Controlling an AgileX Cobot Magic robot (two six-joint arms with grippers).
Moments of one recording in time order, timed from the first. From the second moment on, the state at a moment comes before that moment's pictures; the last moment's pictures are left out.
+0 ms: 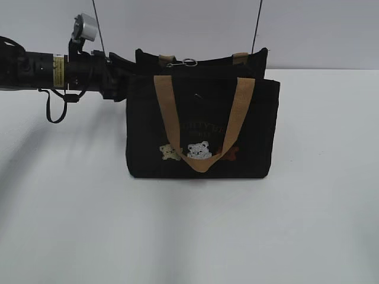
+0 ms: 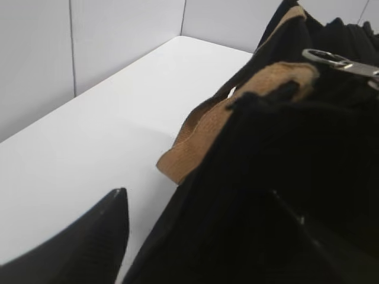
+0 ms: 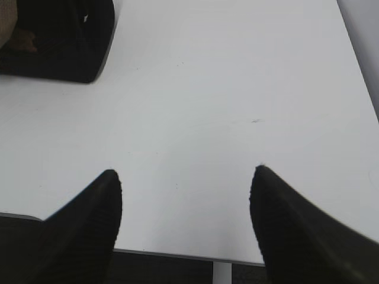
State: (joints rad) left arm -0.10 2.22 -1.41 1.47 -1.16 -0.96; right arm 0.01 -0.01 -0.47 0.06 1.09 -0.17
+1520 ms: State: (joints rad) left arm -0.11 2.23 -1.42 1.51 -1.14 -0.96; right arm 0.01 -0.01 -0.47 0.07 1.09 -0.17
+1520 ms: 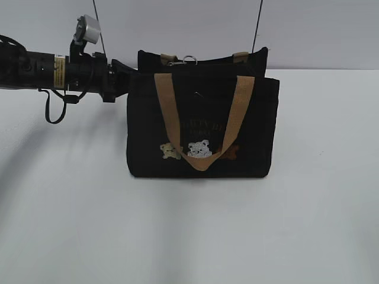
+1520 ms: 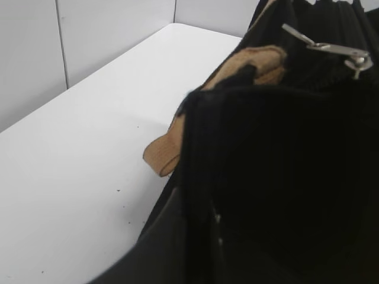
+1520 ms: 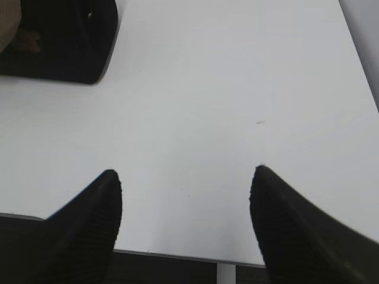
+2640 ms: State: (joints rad) left arm -0.11 2.23 -1.42 1.51 -1.15 -0.96; right arm 0.01 1.13 -1.13 0.26 0.84 -0.19
